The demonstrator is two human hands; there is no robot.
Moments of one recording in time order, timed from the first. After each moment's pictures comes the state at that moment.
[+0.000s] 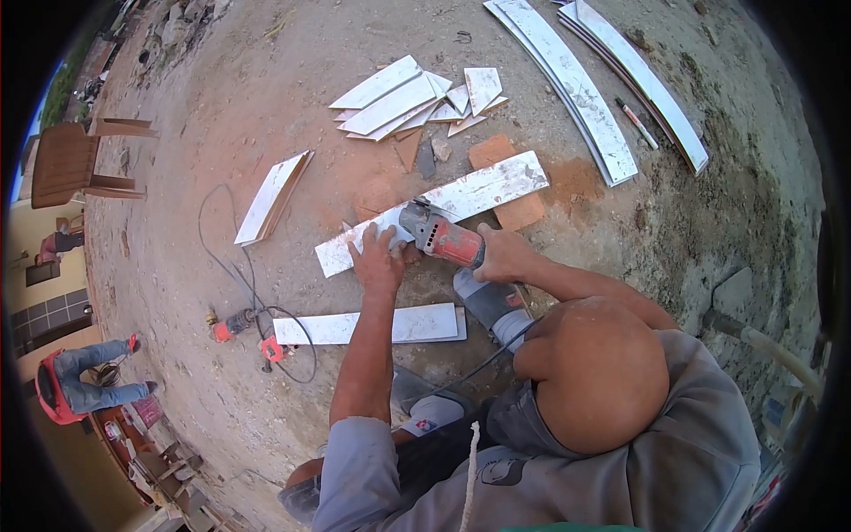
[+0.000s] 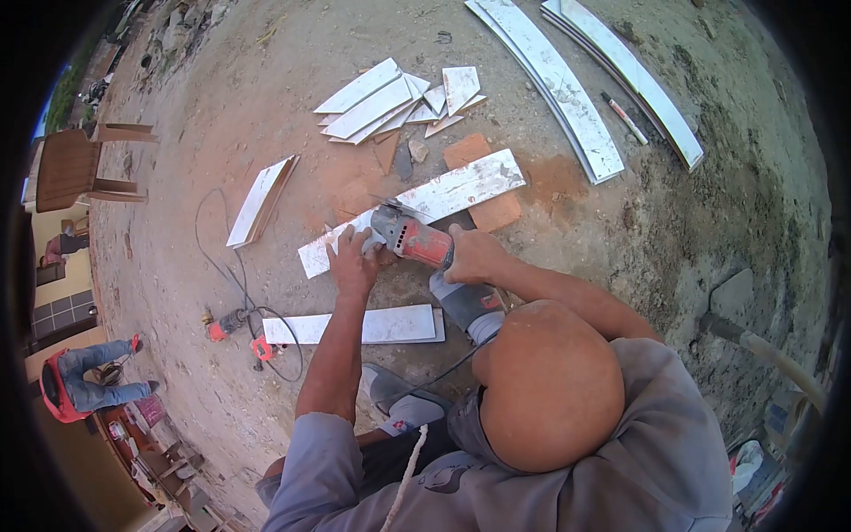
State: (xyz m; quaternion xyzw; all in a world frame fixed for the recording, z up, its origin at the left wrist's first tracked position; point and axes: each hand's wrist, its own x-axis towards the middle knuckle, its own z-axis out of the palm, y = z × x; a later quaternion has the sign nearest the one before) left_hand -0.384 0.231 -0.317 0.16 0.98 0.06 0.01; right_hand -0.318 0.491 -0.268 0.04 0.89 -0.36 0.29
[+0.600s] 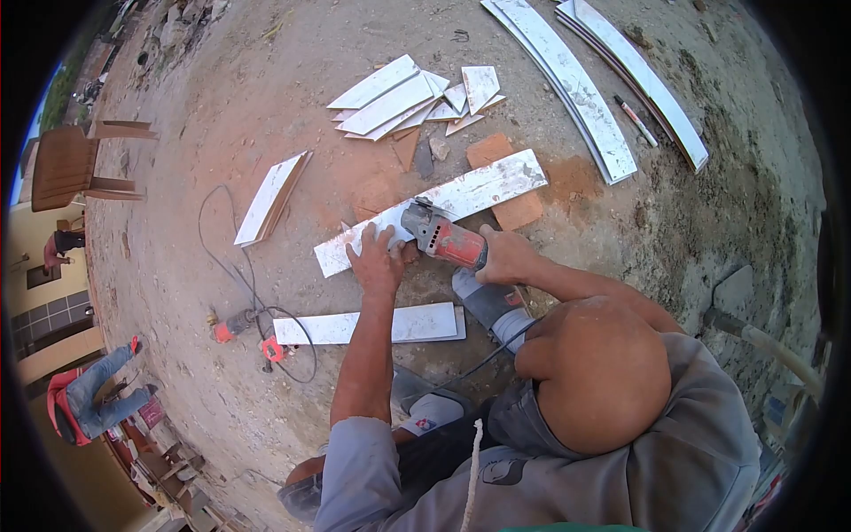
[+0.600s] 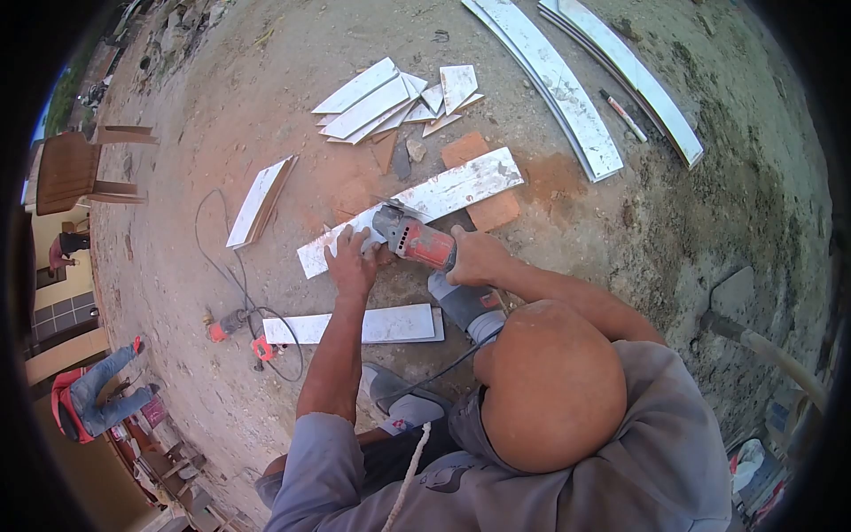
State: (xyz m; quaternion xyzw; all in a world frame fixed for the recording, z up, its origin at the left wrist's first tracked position) left_hand -0.382 0.232 -0.318 0.15 0.99 0.05 0.02; right_hand -0.311 0.494 -0.270 0.04 0.88 -0.35 0.31
